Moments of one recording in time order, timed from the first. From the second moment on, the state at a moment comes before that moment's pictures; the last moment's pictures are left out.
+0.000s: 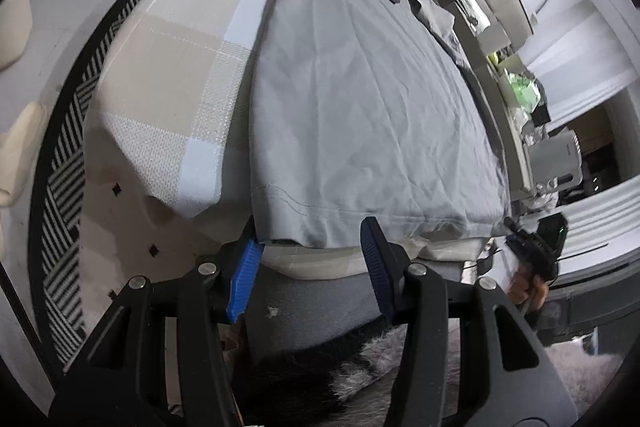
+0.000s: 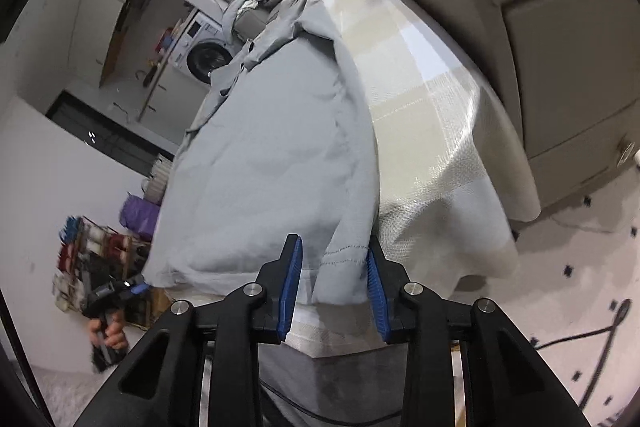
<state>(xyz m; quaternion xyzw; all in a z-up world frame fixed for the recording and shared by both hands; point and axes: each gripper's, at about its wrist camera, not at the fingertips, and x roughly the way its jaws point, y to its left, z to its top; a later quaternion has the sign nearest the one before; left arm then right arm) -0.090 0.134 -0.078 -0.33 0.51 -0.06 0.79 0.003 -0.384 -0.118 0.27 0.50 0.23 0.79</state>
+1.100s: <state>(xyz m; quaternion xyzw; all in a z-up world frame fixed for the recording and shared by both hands) -0.094 0.144 -0.054 -0.35 0.44 -0.06 0.82 -0.012 -0.387 -0.093 0.31 0.42 0.29 0.80</state>
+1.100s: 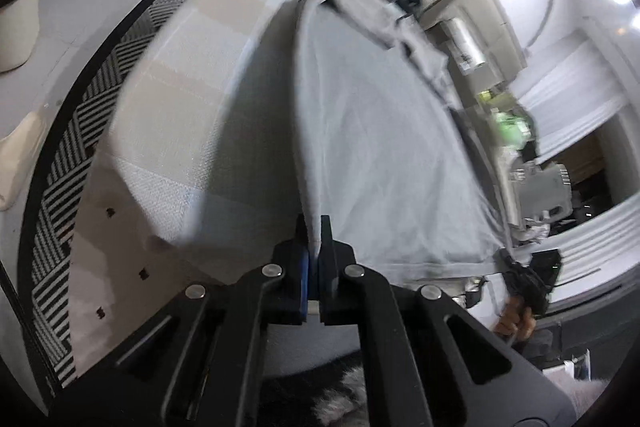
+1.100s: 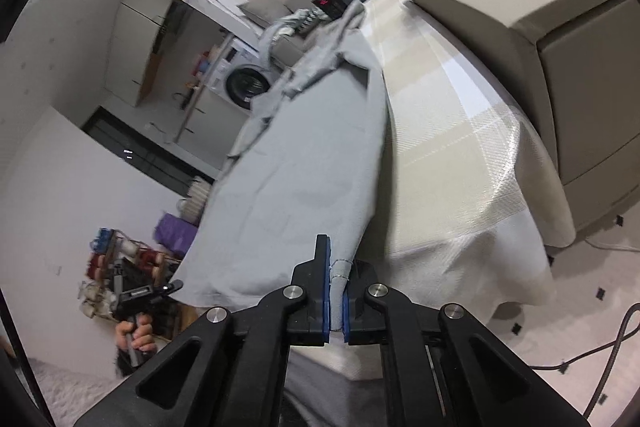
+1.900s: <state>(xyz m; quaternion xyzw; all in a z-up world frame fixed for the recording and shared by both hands) -0.163 0.158 0.103 -0.35 0.27 -0.15 0.88 -0.086 -0.428 0.014 0.30 0.23 0.39 0.84</state>
